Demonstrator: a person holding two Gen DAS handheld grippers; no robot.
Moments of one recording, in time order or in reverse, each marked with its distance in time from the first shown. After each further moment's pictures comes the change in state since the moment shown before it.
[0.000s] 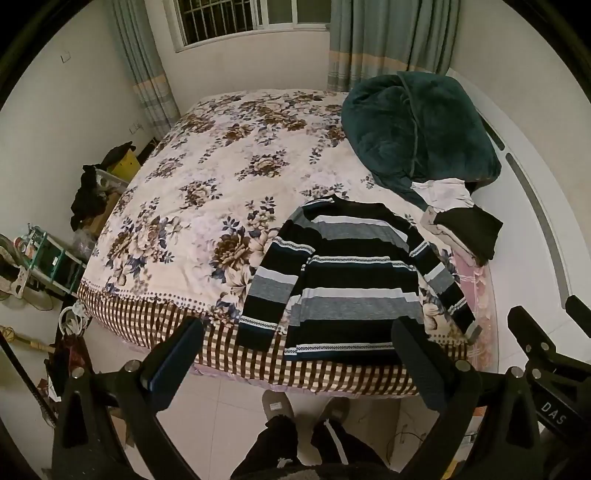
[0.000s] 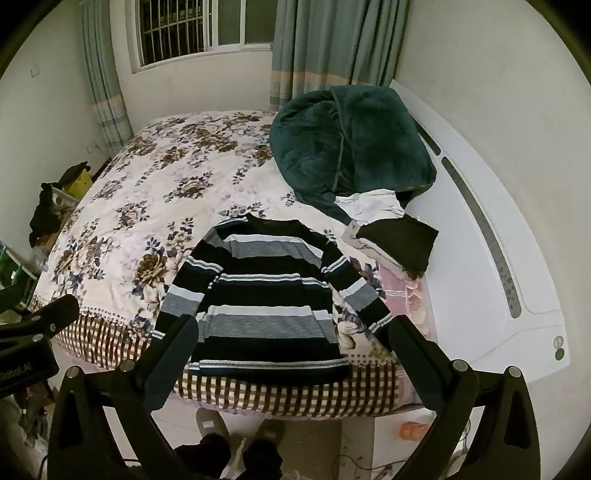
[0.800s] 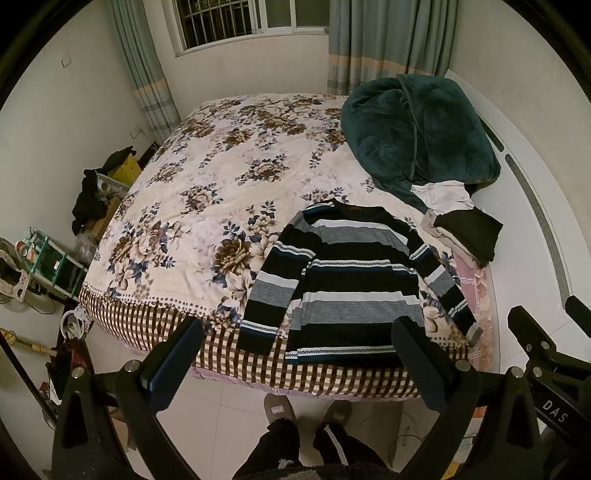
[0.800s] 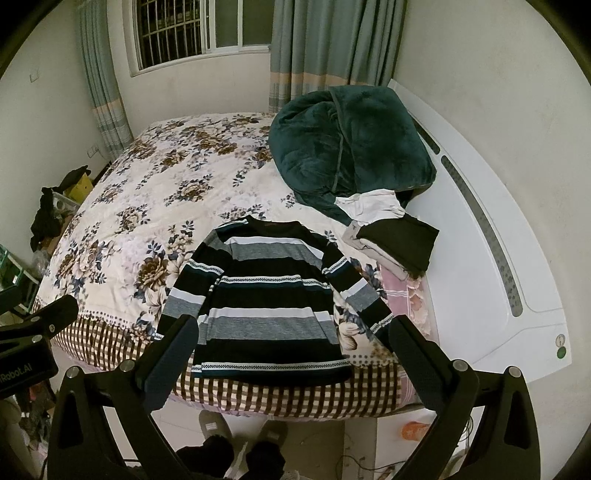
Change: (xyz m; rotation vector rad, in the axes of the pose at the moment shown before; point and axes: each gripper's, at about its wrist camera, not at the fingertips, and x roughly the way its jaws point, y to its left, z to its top) left arm 0.001 0.007 0.005 0.003 -0.013 0.004; right arm 0.000 -0.005 0.000 0.006 -0.006 0.003
